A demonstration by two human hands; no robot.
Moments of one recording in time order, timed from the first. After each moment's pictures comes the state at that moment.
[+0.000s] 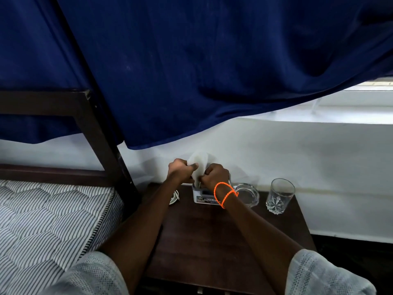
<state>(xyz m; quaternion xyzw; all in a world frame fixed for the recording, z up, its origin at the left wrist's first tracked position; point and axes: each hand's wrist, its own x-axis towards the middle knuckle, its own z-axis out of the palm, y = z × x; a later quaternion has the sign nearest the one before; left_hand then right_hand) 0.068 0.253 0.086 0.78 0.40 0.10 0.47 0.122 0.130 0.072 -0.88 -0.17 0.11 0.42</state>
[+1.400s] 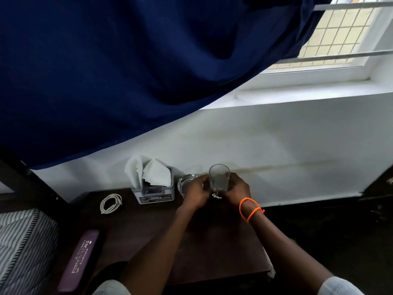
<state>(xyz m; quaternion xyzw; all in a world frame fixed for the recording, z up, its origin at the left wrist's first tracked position) 0.147 0.039 -0.002 0.86 0.12 0.07 0.48 0.200 -0.107 -0.002 -0.88 -0.07 0.08 0.45</state>
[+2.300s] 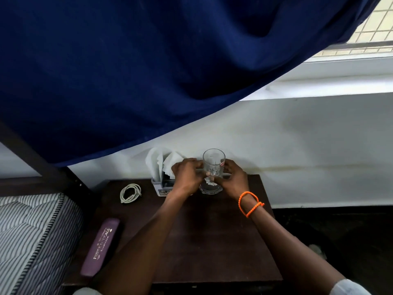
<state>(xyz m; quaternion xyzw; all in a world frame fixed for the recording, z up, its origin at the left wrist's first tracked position) 0.137 0.129 0.020 0.91 0.17 0.13 0.36 0.202 -0.029 -0.006 -0.83 -0.16 0.05 0.53</state>
